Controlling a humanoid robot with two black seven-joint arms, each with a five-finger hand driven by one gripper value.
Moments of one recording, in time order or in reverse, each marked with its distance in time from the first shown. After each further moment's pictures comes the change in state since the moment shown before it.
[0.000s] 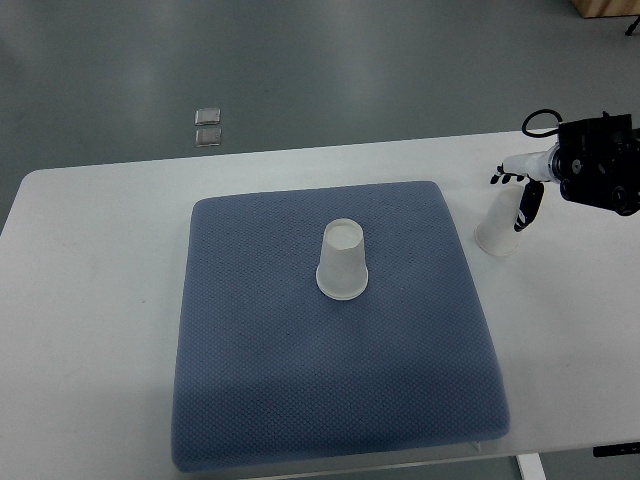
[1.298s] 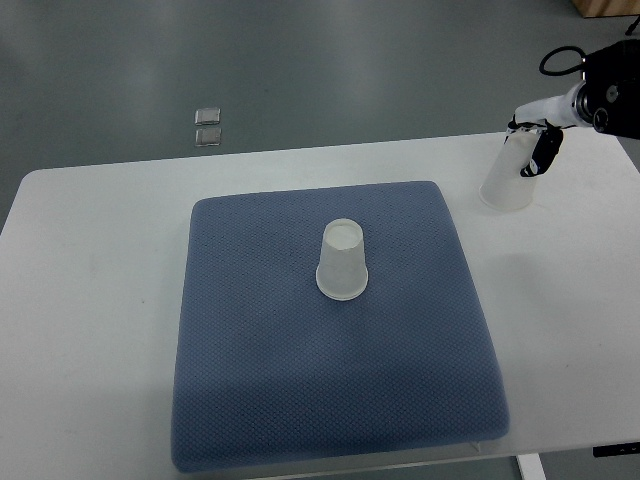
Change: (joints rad) left arm 0.000 0.000 0.004 -0.004 0.000 0.000 0.000; right arm 0.338 -0.124 -0.032 0.211 -0.024 0.156 0.001
